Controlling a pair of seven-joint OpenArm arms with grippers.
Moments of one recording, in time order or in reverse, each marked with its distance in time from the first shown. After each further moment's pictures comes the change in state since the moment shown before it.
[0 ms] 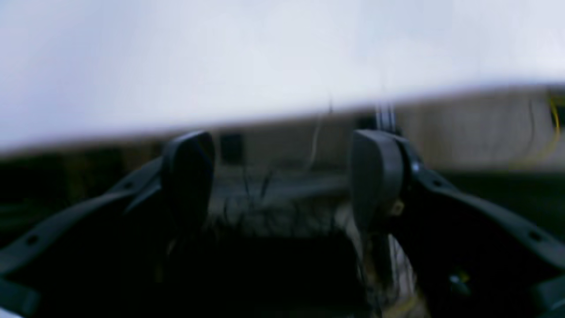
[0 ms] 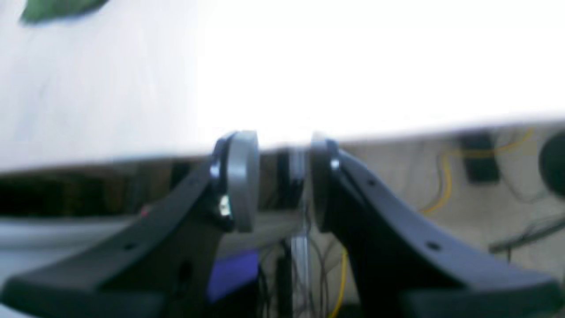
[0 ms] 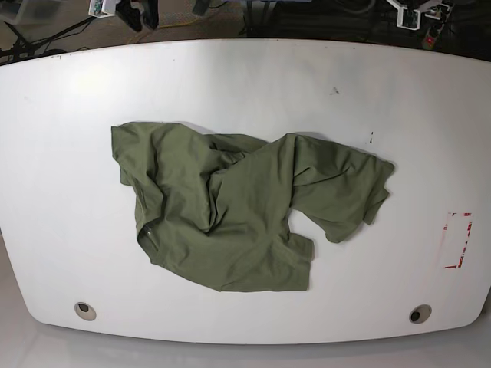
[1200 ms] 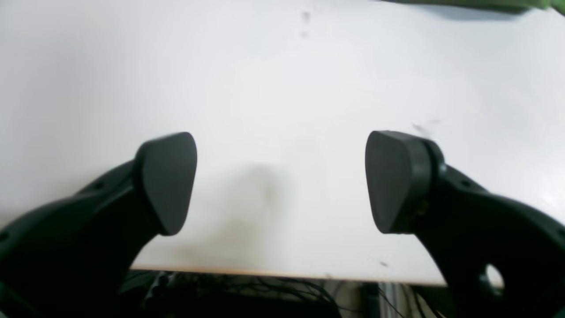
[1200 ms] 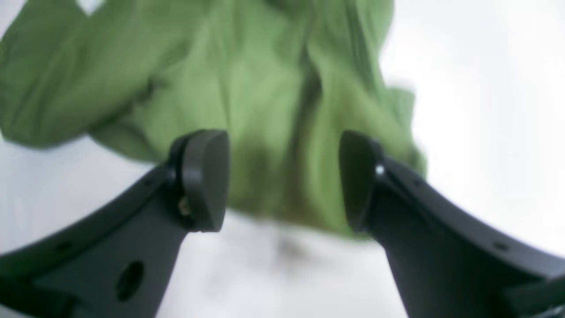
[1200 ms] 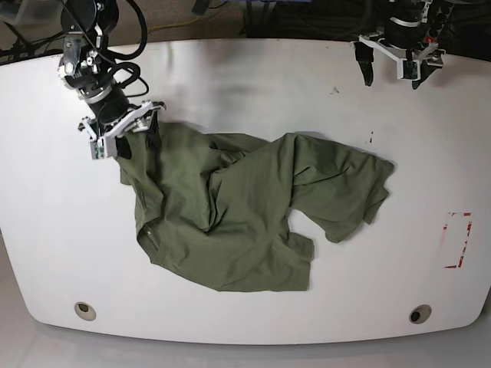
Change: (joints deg) left arm -18.3 4.1 -0.8 -0.2 0.2 -0.2 9.3; right arm 47.2 2.2 4.3 -0.6 -0.5 1.2 -43.2
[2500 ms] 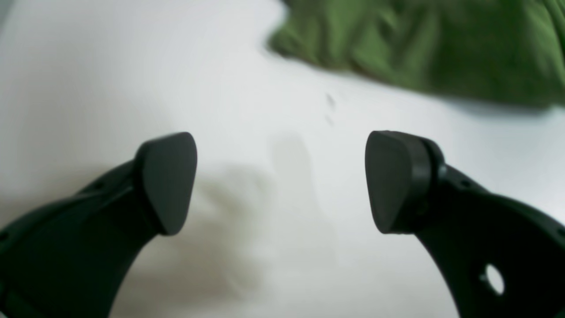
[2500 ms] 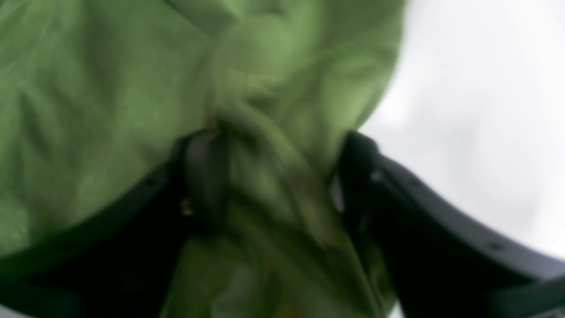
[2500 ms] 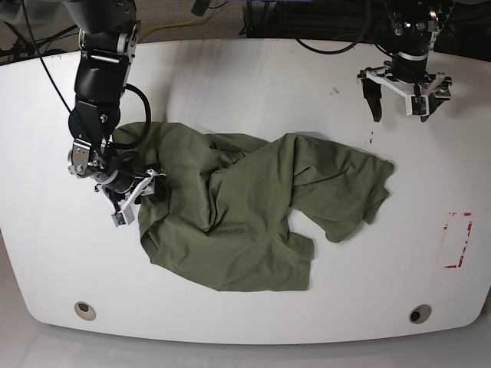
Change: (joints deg) left arm -12.0 0.0 -1.8 -0.2 0.0 0.0 8.0; right arm 36.5 -1.9 -0.2 -49.2 -15.6 16.7 -2.1
